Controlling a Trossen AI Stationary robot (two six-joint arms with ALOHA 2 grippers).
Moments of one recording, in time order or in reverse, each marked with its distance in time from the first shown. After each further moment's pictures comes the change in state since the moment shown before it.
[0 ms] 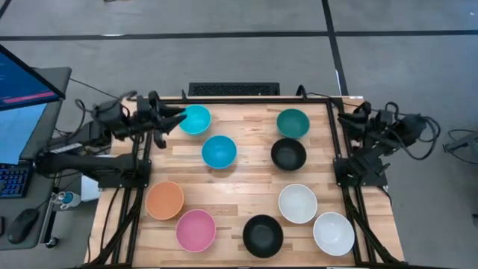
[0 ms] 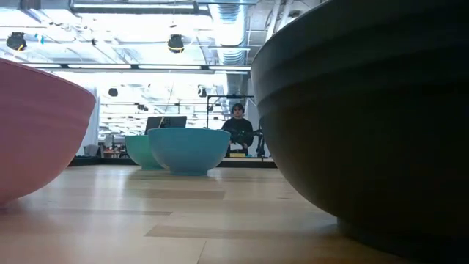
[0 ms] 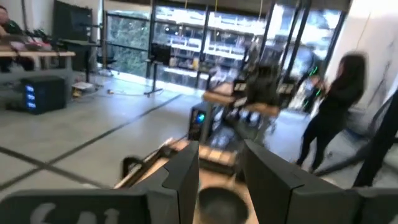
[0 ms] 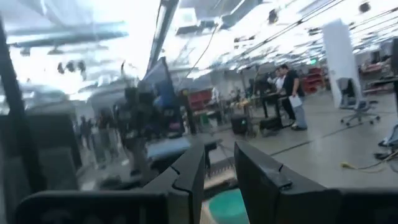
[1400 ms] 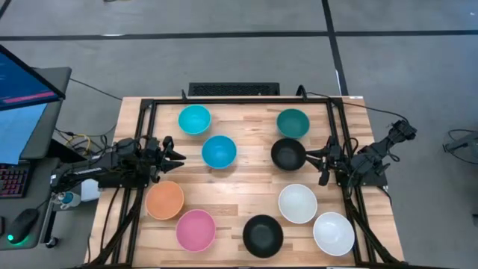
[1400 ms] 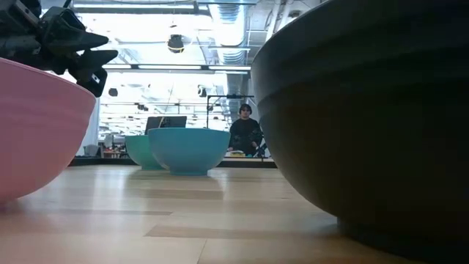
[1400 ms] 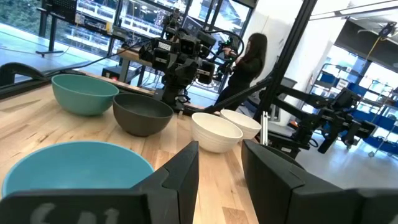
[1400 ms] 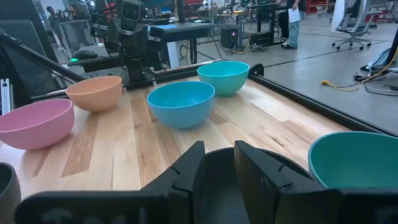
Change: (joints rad) left arm 0.000 -0.700 -0.948 0.238 0.382 -0.180; right arm 0.026 -0.019 -0.502 -0.149 0.048 0.391
